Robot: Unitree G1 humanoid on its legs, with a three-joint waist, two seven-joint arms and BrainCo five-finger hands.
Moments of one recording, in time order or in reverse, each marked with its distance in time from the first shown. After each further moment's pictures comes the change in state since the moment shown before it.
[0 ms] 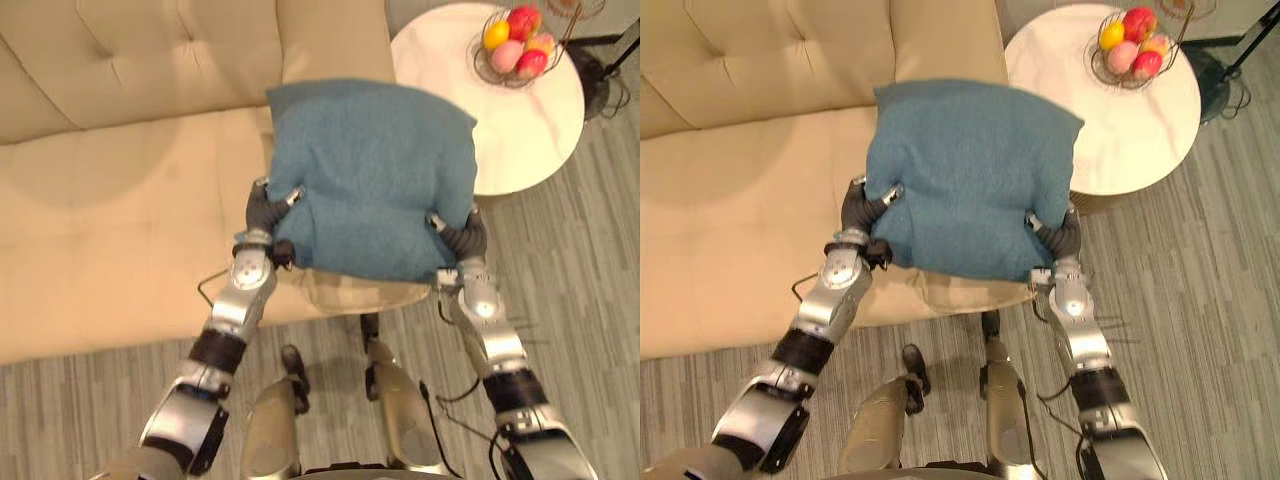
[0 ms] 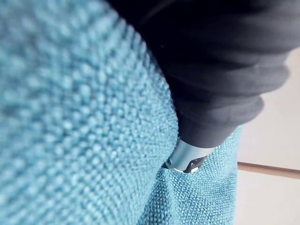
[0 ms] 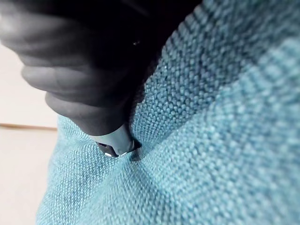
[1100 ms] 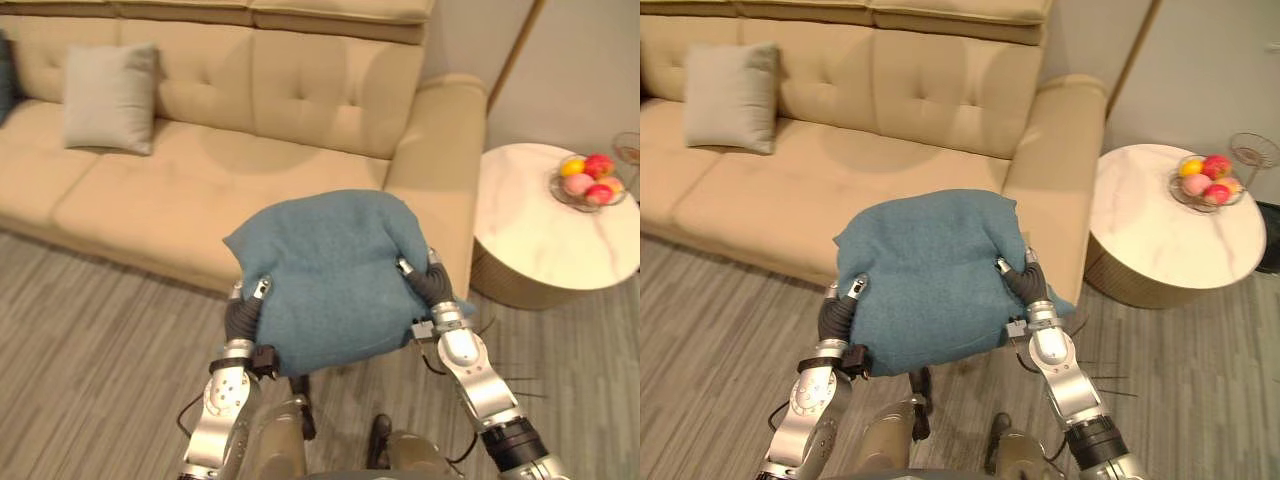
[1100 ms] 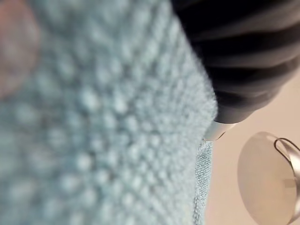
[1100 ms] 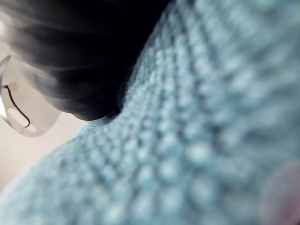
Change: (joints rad) left arm 0.445 -0.096 0.027 -0.273 0.074 -0.032 -0.058; right arm 0.063 0.011 0.071 0.063 -0.155 -0.030 0.073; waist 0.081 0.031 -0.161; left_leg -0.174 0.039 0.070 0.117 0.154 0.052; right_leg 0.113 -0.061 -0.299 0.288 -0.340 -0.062
